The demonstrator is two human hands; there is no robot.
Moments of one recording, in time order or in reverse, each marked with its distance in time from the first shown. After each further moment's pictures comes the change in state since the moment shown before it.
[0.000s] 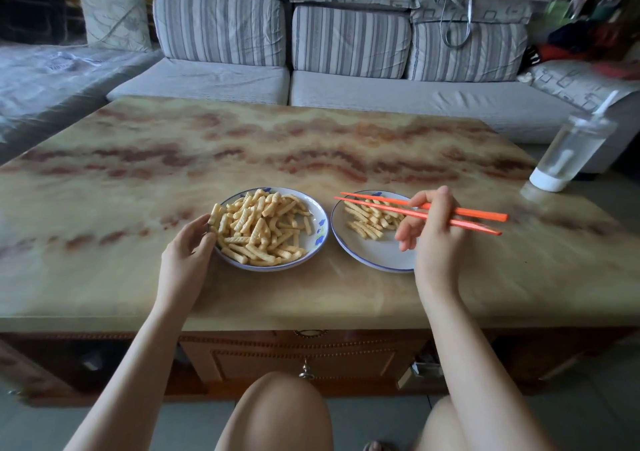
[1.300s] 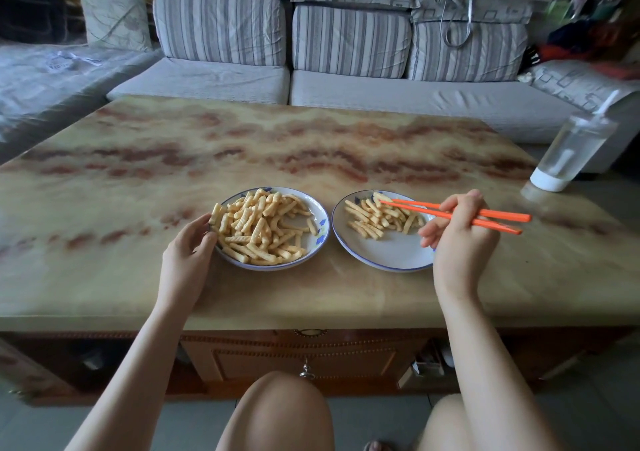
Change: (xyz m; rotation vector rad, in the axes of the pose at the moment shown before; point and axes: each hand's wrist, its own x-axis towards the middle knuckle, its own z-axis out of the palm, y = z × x) left_hand 0.002 -0.005 0.000 0.009 0.004 0.016; right_hand 0.010 0.000 -0.018 -0.131 0.151 -0.075
